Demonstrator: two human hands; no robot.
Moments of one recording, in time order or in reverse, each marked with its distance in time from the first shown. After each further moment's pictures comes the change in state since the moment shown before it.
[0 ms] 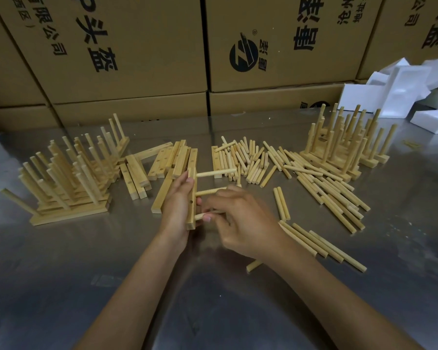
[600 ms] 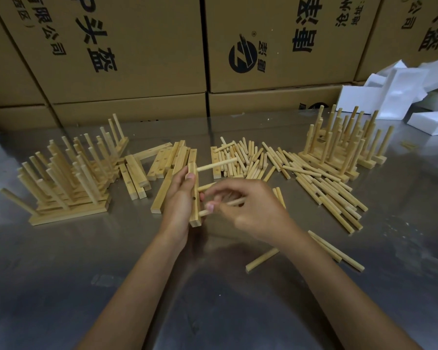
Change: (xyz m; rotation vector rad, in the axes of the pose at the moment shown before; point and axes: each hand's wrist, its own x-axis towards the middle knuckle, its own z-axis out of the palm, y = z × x) left_hand -0.001 0.003 0.002 0.110 0.003 0.098; right_hand 0.006 0.007 -0.016 0.385 0.062 0.225
